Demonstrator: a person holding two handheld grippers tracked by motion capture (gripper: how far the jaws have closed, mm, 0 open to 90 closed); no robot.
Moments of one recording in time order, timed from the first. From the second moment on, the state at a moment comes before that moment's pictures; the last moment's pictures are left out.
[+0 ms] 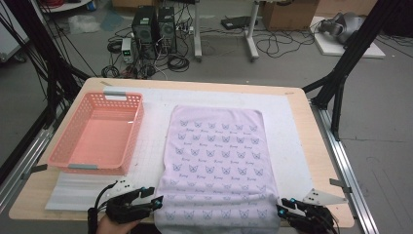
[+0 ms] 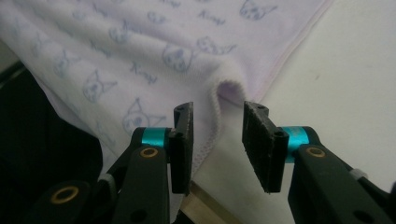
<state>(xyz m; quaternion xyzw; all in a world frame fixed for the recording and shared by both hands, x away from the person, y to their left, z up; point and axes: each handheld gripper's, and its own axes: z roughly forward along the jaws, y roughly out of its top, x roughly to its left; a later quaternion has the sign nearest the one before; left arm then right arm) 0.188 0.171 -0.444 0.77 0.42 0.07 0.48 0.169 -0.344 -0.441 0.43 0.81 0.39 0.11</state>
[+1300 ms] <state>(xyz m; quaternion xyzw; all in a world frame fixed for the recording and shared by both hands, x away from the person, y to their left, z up) 0.234 0.169 -0.433 0.76 0.42 0.12 0.49 0.208 -0.337 -0.432 0.45 0.78 0.41 0.14</state>
